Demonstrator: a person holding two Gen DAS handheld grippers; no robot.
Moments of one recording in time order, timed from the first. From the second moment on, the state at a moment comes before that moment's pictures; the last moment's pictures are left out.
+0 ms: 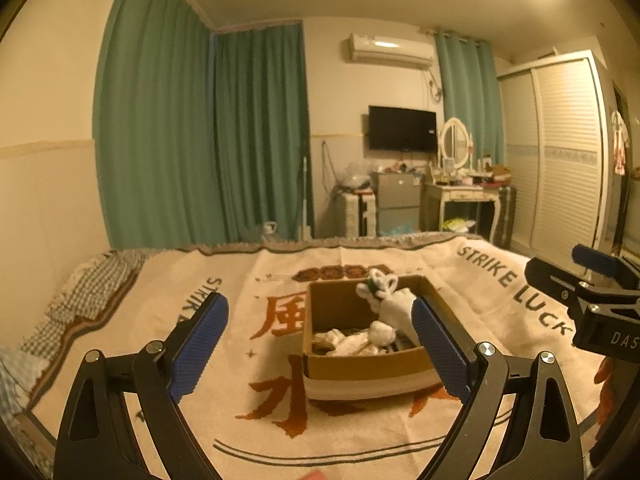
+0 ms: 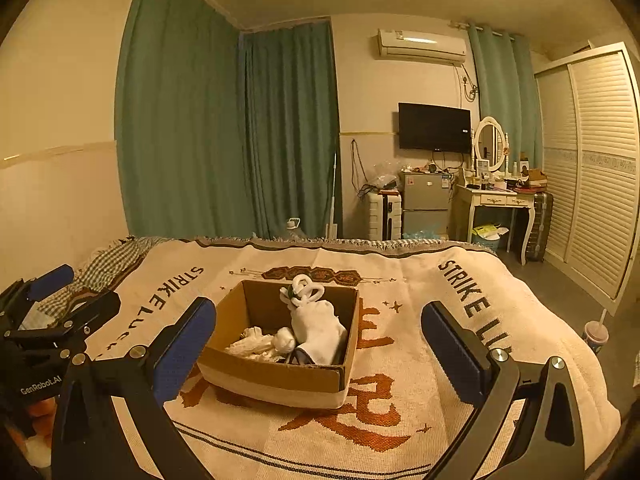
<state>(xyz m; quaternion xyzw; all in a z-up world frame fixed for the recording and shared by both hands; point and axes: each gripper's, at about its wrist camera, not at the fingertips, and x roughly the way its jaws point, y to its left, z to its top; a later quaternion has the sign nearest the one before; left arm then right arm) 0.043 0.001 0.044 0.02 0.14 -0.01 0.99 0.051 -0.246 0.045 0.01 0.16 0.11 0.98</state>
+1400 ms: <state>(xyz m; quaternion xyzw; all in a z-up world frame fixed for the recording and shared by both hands) 0.042 0.005 0.041 0.02 0.15 0.00 0.99 0.051 -0.246 0.035 0.01 0.17 0.10 0.98</state>
